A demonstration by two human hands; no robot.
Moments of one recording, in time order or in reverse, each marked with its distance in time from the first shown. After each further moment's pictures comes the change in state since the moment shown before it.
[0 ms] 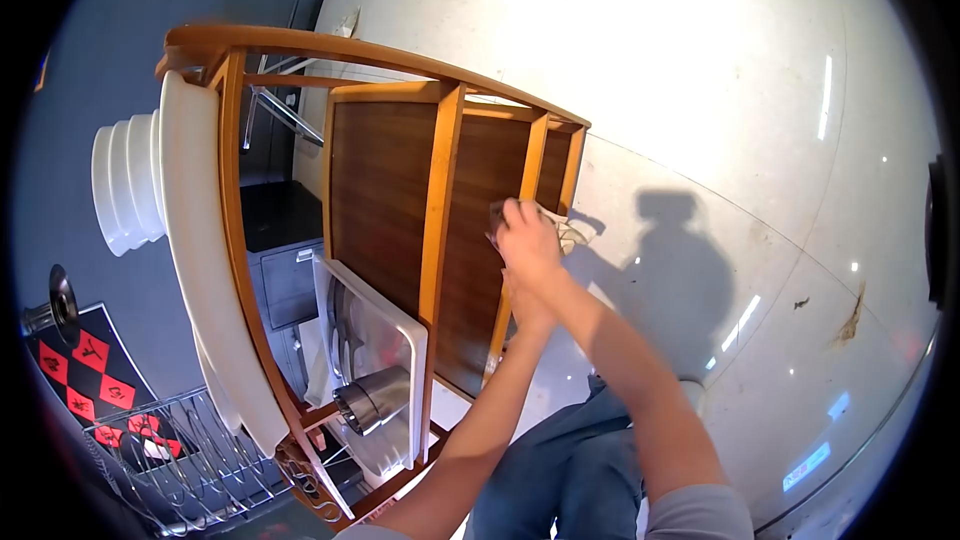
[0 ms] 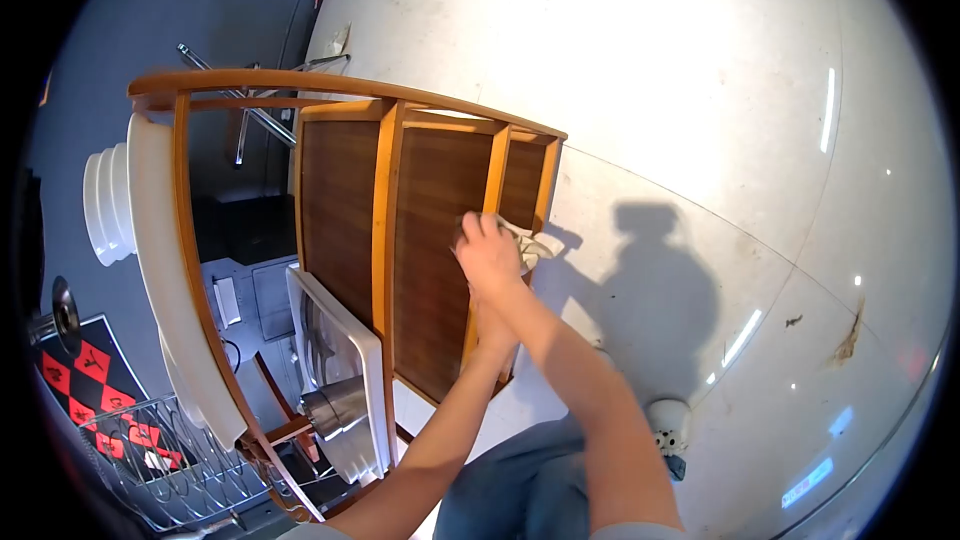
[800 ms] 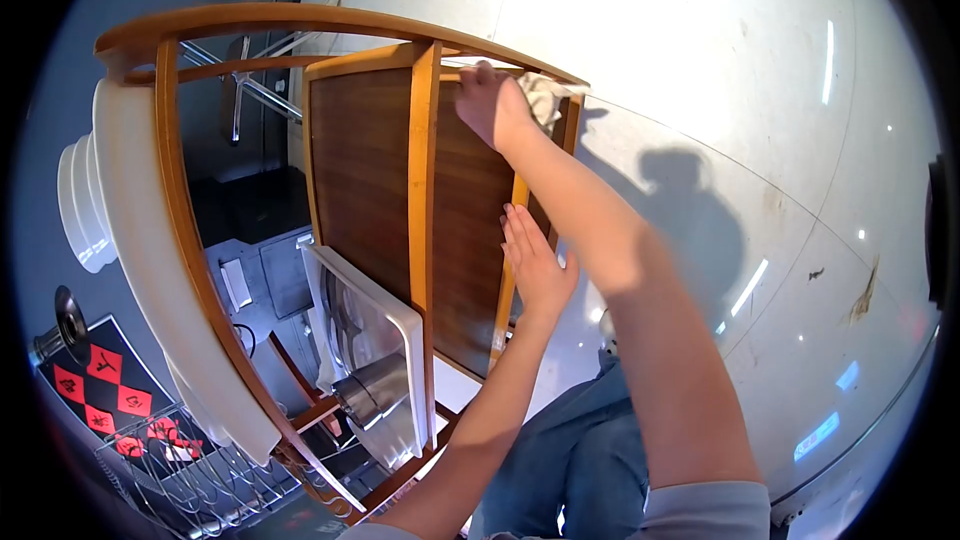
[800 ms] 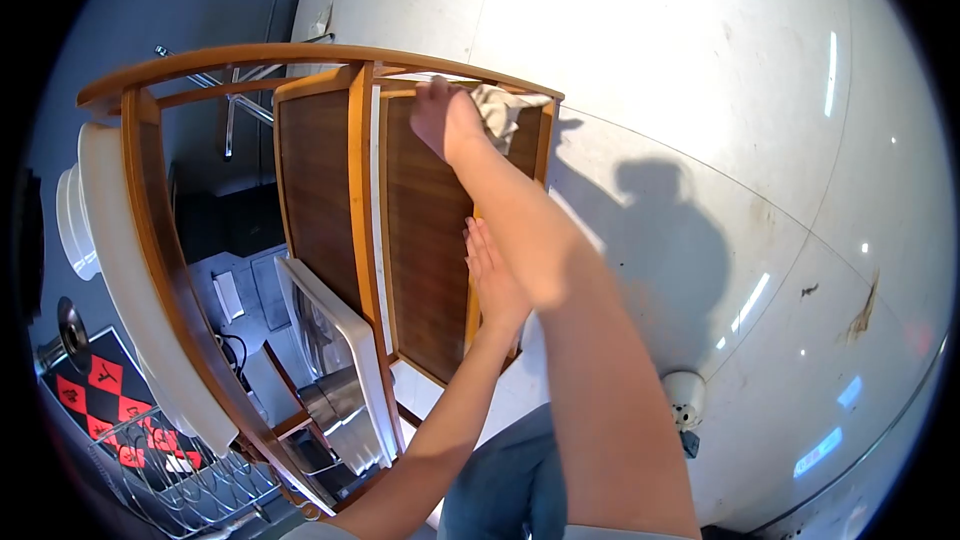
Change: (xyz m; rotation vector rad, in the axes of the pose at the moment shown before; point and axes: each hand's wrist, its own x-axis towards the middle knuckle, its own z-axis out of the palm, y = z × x) left_hand -0.007 0.024 -0.009 0.124 0.176 0.158; right_hand 0.129 0.037 -0.001 -0.353 -0.270 -0.101
